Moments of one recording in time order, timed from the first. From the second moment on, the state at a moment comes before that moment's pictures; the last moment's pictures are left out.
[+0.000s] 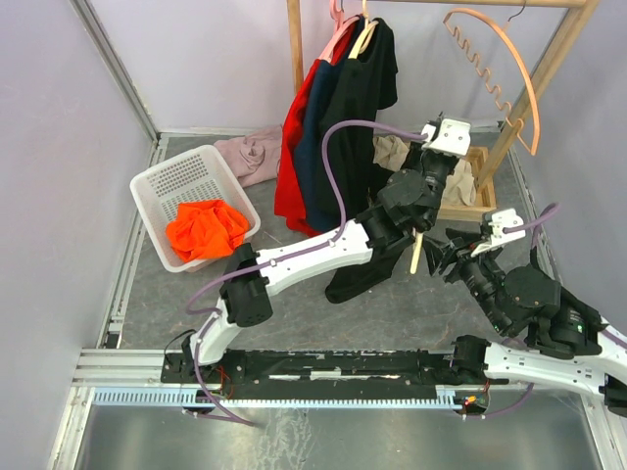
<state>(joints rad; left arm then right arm) -1.20 2.14 2.13 0.56 -0.81 0.41 1.24 0.50 0.96 -0.55 0.89 0.22</state>
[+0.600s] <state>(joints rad) -1.16 2.25 2.28 0.50 -0.81 0.43 1.24 0.46 0.96 -0.55 0.82 0.20</state>
